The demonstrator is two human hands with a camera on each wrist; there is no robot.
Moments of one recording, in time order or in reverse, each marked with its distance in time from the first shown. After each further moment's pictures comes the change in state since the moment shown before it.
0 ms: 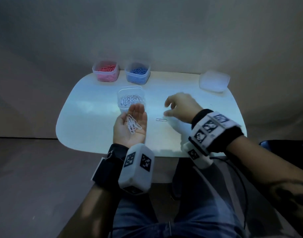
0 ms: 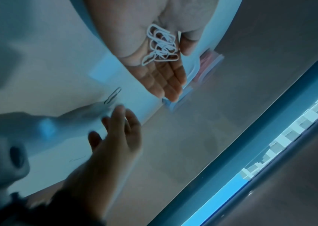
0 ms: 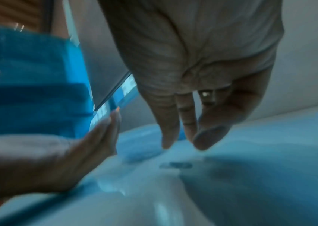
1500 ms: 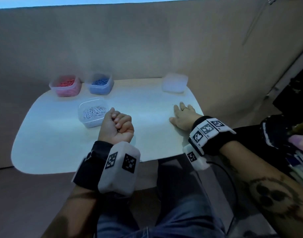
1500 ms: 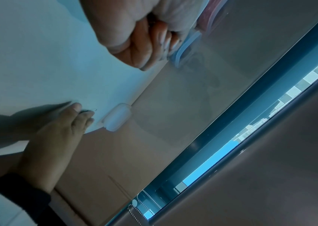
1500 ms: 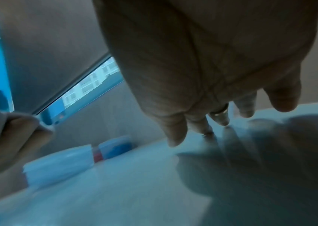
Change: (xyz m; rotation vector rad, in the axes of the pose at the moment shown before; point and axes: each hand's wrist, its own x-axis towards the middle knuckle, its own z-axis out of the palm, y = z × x) left_hand 0.001 -0.038 0.044 0.145 -0.031 -0.268; right_hand -0.030 0.099 -0.018 -0.214 -0.250 0.371
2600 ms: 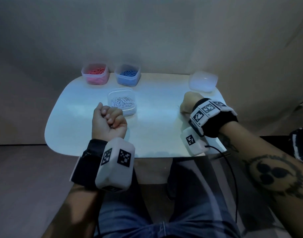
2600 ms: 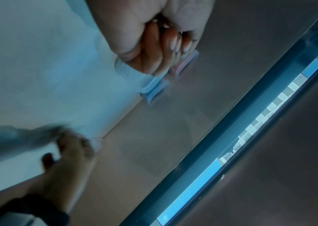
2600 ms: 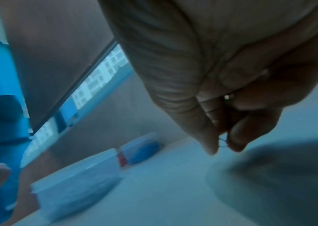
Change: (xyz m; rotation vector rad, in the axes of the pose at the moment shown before) left_hand -0.021 0.060 -0.038 -0.139 -0.017 0.296; right_hand 0.020 -0.073 -0.026 0.072 0.119 0.027
